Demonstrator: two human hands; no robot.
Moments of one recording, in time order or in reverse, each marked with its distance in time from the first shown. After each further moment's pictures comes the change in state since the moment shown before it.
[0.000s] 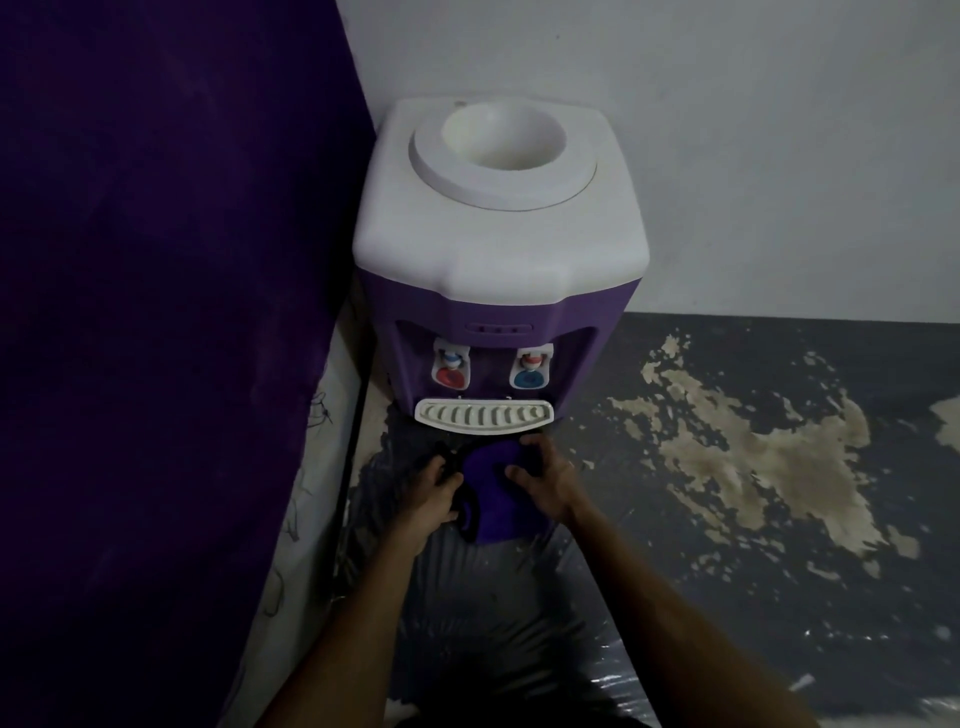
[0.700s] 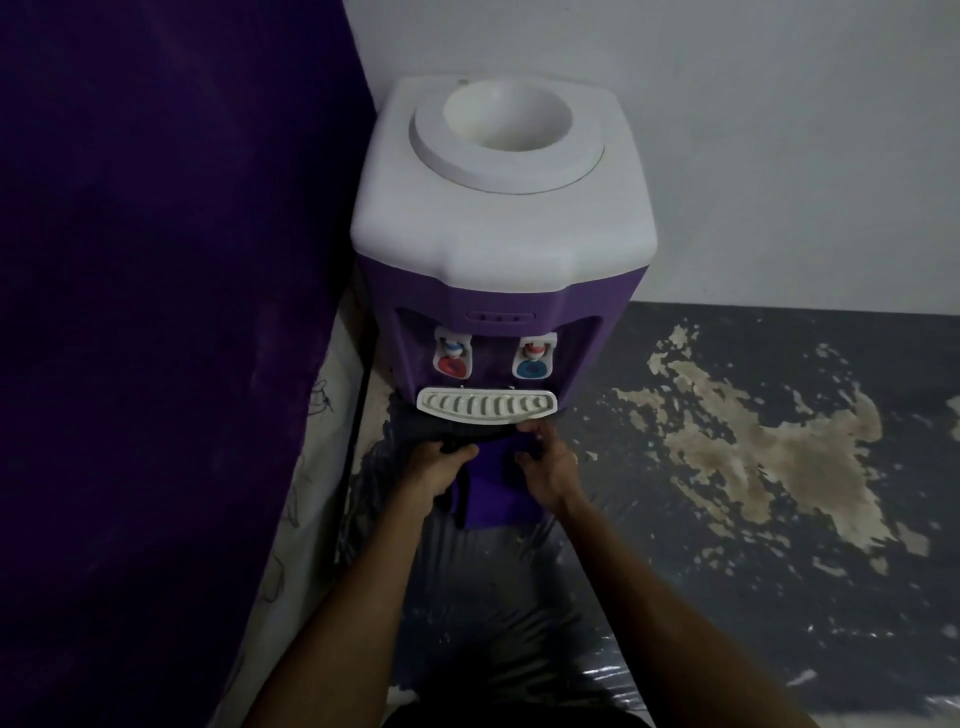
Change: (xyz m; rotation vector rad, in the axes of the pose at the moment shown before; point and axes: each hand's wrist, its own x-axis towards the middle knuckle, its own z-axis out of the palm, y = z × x) left_hand 0.011 0.023 0.002 0.101 0.085 -0.072; right_hand -0.002 -0.004 0.012 0.158 0.134 -0.040
